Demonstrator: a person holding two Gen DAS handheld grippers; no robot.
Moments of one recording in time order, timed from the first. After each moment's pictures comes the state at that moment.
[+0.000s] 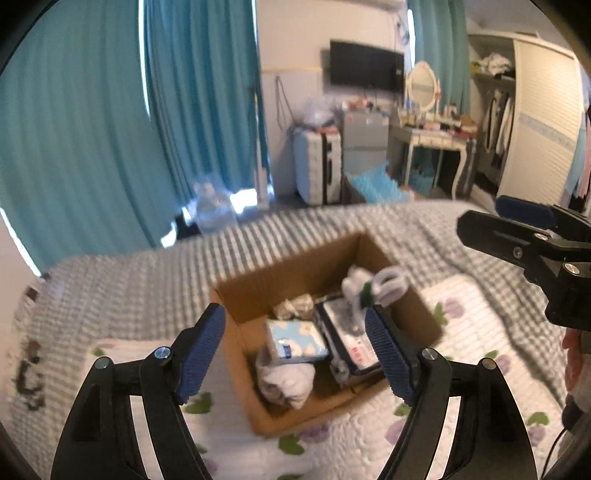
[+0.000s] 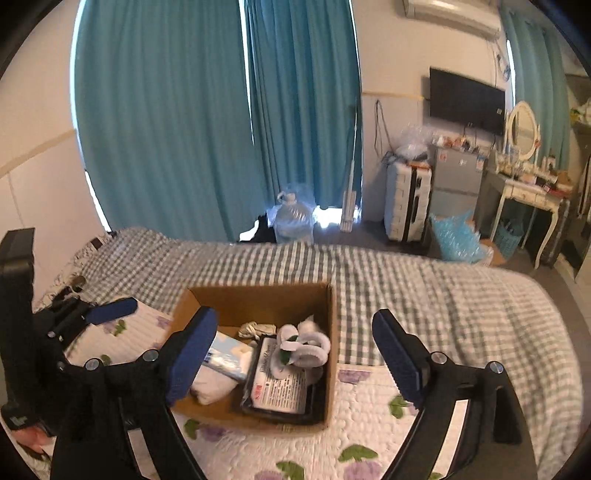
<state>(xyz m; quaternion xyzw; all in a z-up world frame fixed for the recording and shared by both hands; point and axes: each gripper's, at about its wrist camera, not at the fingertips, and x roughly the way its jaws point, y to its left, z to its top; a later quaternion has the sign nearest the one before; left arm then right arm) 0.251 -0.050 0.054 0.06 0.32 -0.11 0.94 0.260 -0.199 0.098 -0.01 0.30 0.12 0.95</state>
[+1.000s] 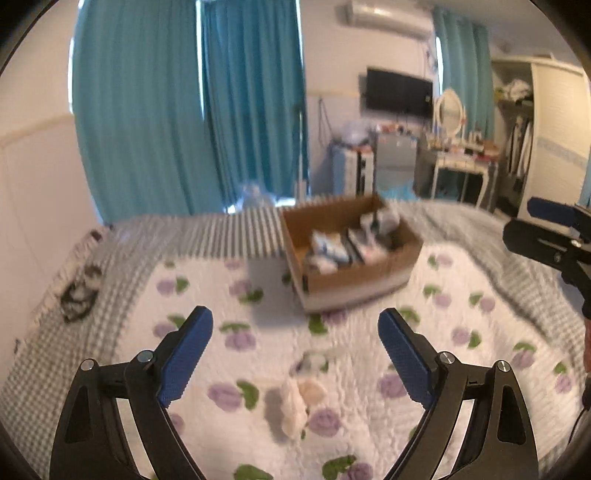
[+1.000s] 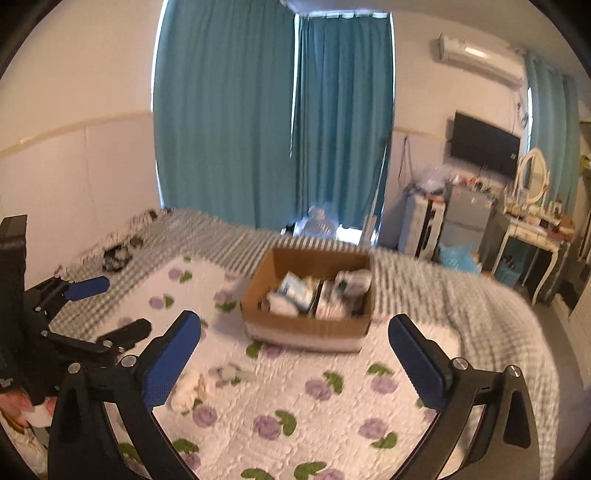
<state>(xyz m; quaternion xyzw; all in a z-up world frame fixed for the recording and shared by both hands) 0.062 0.012 0.004 0.03 0.30 -0.04 0.95 0.049 -0.160 0.098 -0.06 0.27 0.17 0.95</state>
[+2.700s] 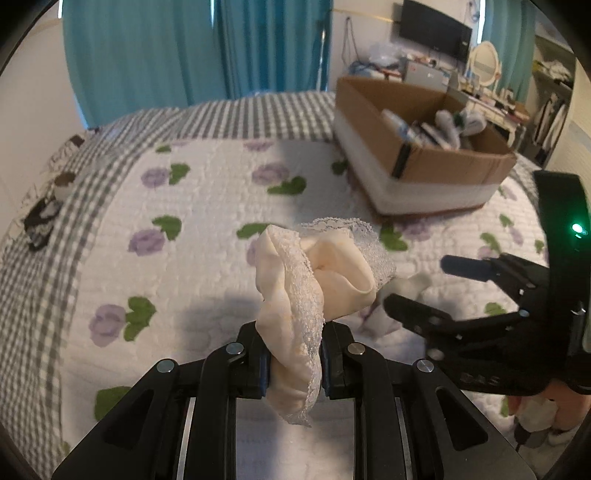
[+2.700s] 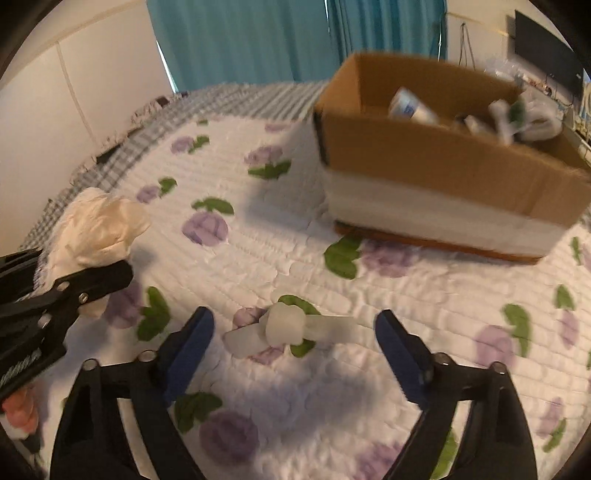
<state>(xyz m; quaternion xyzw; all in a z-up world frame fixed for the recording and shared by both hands) 0.138 0.089 -0.119 0.00 0.45 -0.02 0.89 0.169 -0.034 -0.130 -0.05 0.47 0.24 0.85</state>
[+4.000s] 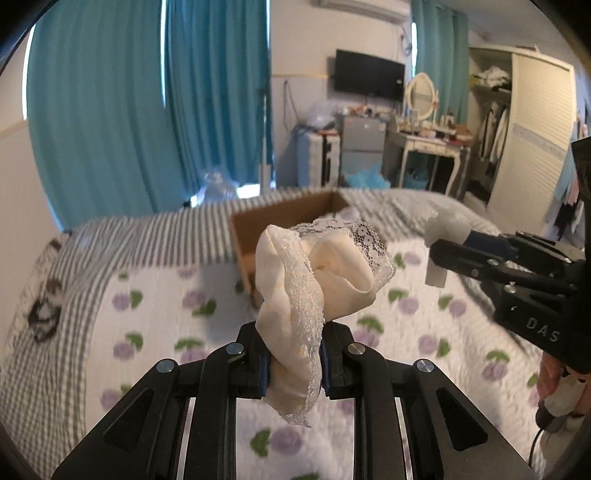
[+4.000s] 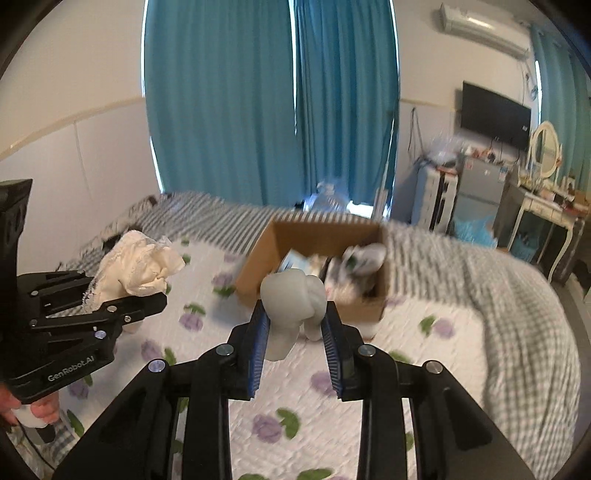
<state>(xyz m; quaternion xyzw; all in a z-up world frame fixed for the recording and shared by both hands) 0.112 -0.025 0.040 0.03 0.32 -0.10 0.94 0.098 -0.176 0.083 -0.04 0.30 0.19 0.94</state>
